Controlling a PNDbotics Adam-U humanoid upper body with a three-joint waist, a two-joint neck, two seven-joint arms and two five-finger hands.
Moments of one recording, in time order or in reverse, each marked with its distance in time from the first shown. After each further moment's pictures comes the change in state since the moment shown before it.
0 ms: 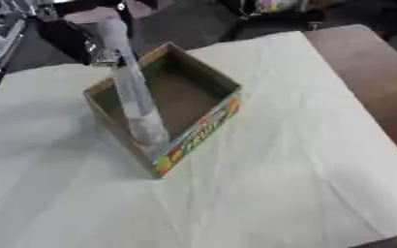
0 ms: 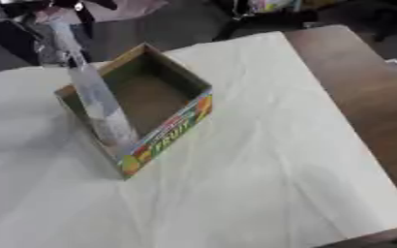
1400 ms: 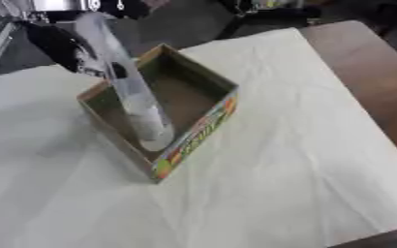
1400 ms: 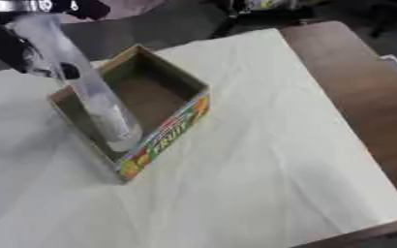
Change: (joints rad) left arm 0.017 0.012 -0.003 -0.007 -0.099 -0.001 -0.071; right arm -0.011 0.003 -0.006 0.000 -0.003 0.017 -0.010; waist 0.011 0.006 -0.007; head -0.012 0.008
